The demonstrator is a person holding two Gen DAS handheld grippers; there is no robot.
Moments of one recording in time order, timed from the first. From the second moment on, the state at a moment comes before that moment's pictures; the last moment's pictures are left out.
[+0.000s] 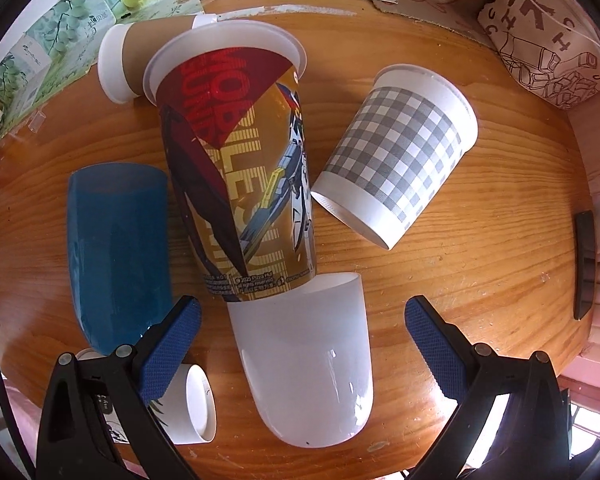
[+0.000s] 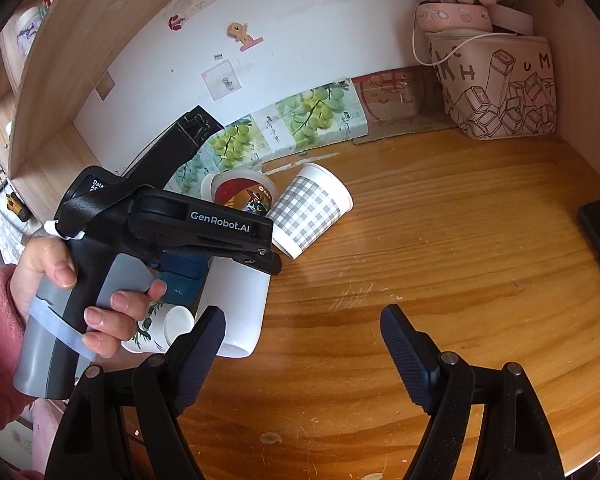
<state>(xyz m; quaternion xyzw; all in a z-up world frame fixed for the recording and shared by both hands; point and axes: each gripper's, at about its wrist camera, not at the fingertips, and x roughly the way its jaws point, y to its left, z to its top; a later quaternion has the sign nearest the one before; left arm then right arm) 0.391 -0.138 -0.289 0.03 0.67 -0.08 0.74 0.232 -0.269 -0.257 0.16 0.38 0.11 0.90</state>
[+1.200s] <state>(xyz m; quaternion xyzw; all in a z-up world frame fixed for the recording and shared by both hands) 0.343 -0.157 -0.251 0.03 0.65 -0.11 0.75 0.216 -0.271 -0.244 0.16 0.37 0.10 0.91</state>
